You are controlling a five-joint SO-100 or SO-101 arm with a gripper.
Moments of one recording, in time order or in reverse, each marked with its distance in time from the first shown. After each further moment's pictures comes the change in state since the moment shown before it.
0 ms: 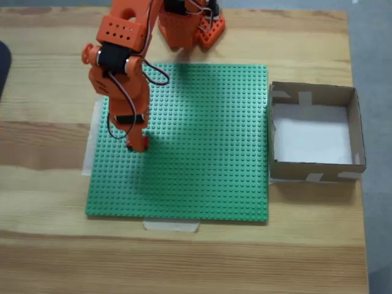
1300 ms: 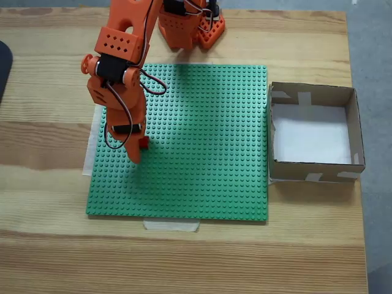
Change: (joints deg) arm 0.9 -4.1 -0.4 -7.1 -2.4
